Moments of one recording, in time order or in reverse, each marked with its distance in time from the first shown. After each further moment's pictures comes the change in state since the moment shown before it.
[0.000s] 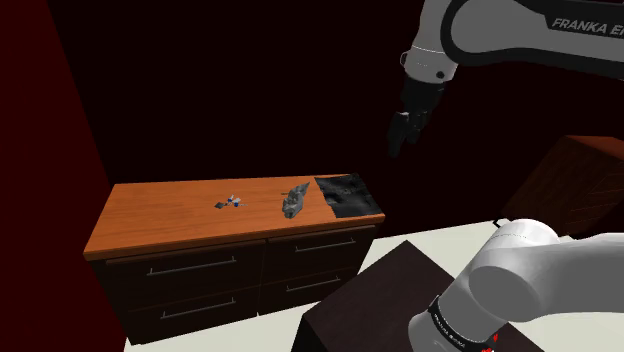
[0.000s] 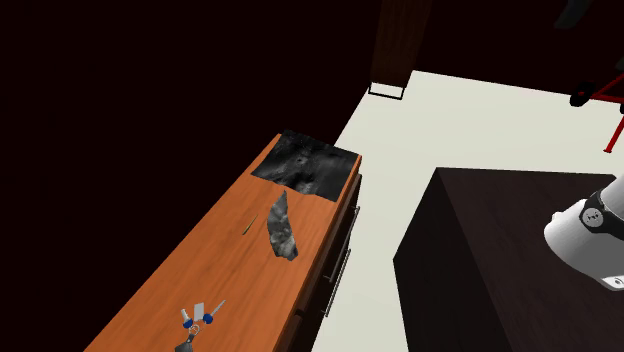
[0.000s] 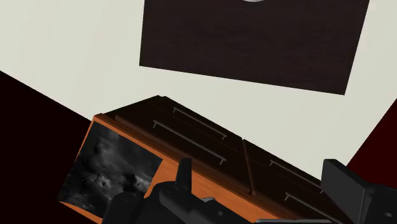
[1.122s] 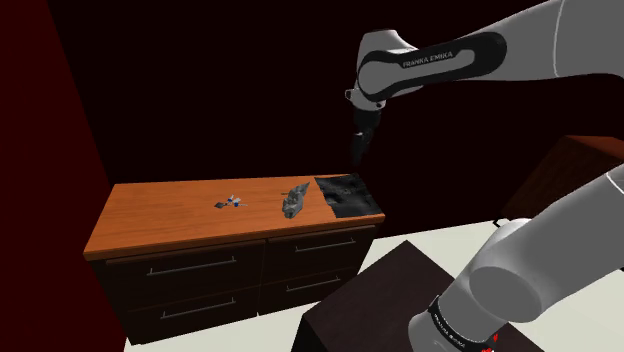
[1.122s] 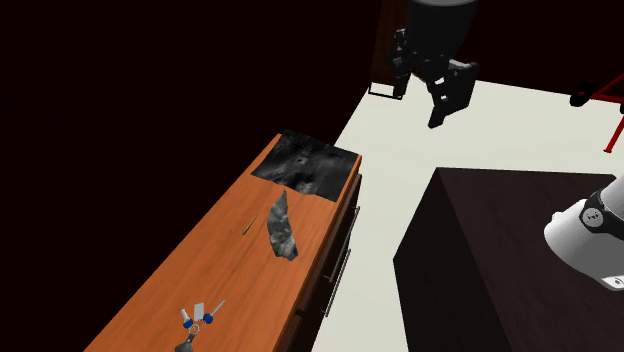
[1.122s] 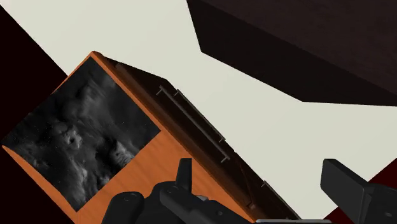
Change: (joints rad) arm 0.016 0.547 -0.168 0.123 -0.086 0.345 -0.385
